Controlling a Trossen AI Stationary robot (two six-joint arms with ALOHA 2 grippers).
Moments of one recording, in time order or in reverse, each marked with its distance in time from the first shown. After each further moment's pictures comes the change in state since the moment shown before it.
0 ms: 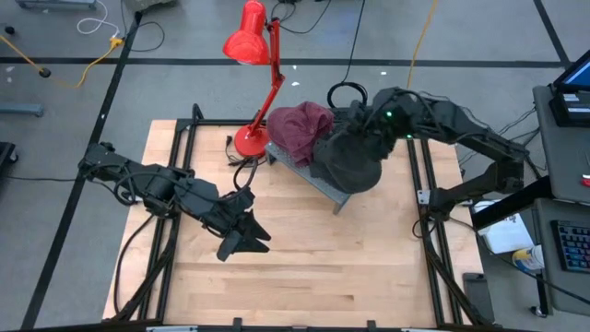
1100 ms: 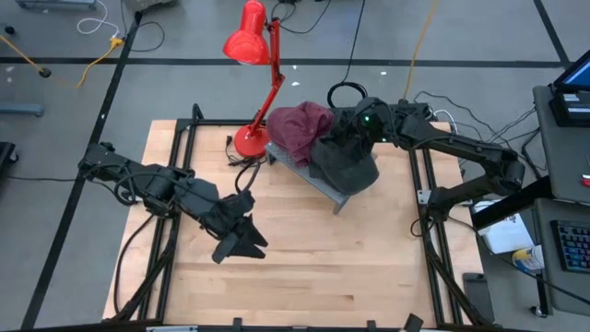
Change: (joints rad) left arm 0.000 0.000 0.000 -0.001 0.087 -0.016; right arm -0.166 -0.001 -0.488 0.557 -0.177 -0.051
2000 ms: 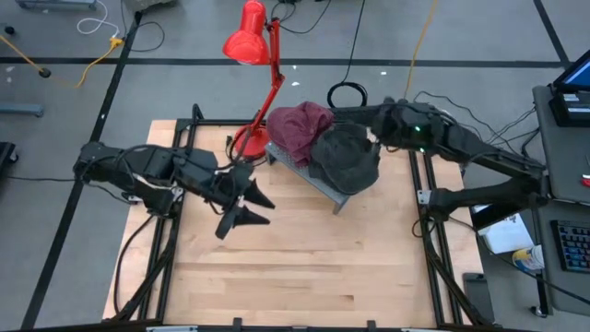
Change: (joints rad) left arm 0.169 -0.057 0.001 -0.023 -0.013 0.508; right arm 0.139 -0.309 0.000 -0.007 0.120 1.431
